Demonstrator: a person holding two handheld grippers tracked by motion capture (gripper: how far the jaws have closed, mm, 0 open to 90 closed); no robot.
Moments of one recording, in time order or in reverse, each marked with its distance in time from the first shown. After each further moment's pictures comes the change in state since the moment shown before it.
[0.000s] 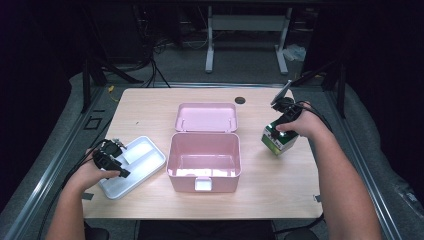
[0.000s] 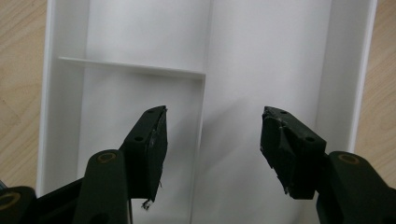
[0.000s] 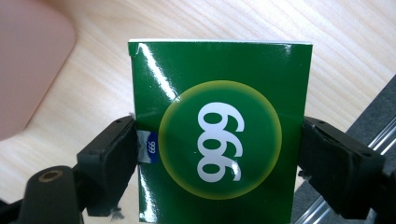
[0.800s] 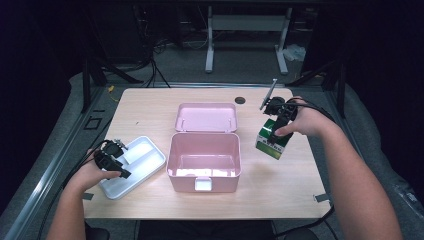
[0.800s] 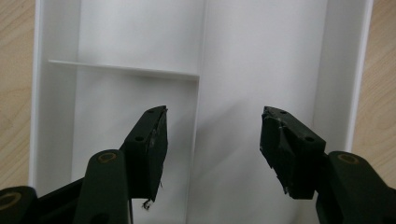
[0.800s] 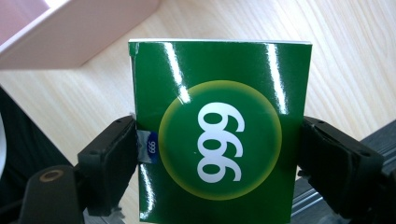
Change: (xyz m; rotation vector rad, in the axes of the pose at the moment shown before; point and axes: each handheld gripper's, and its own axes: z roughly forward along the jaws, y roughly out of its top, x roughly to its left) left arm -0.002 0.001 0.002 0.010 -0.006 0.011; right arm 0.050 -0.002 -0.043 0.030 0.000 -0.371
